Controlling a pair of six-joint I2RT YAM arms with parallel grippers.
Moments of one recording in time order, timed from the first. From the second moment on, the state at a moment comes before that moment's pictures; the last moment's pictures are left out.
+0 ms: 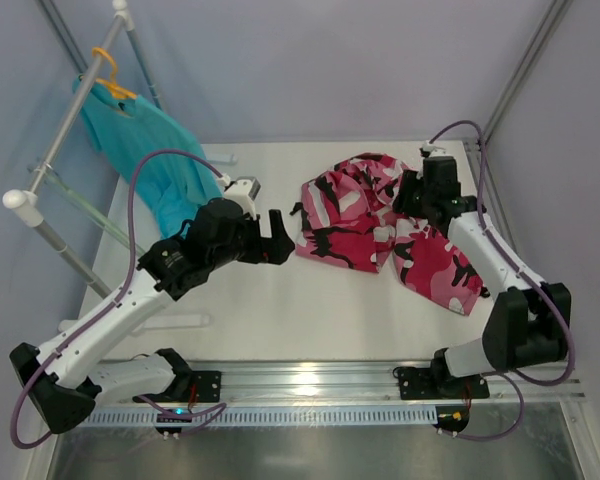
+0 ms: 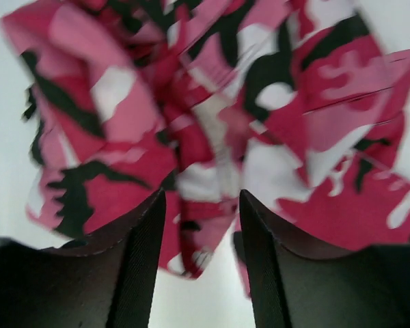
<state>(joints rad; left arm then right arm) -0.76 1.09 1.14 -0.61 -0.10 -0.53 0.20 1.38 1.08 -0.39 0.01 0.31</state>
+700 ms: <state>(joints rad) -0.76 1.12 1.14 -0.59 -0.11 -0.54 0.07 1.77 1.23 -0.39 -0.04 0.23</state>
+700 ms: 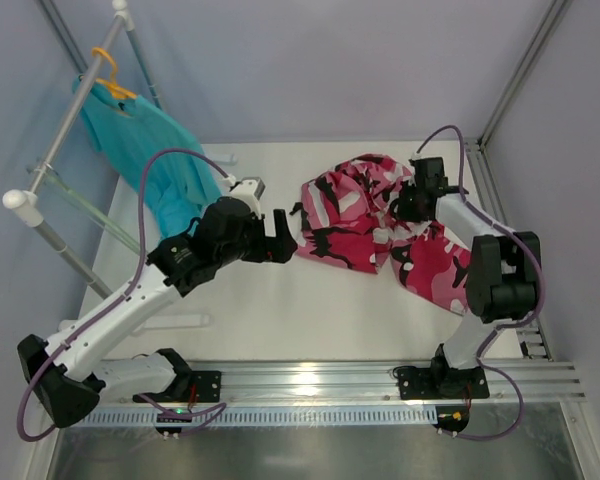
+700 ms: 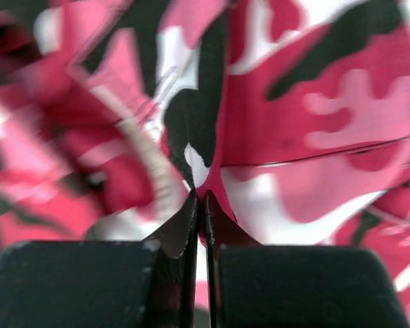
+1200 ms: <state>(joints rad) -0.74 1.33 1.14 -0.57 -0.16 -0.55 0.45 1.28 0.90 -0.30 -0.12 0.52</state>
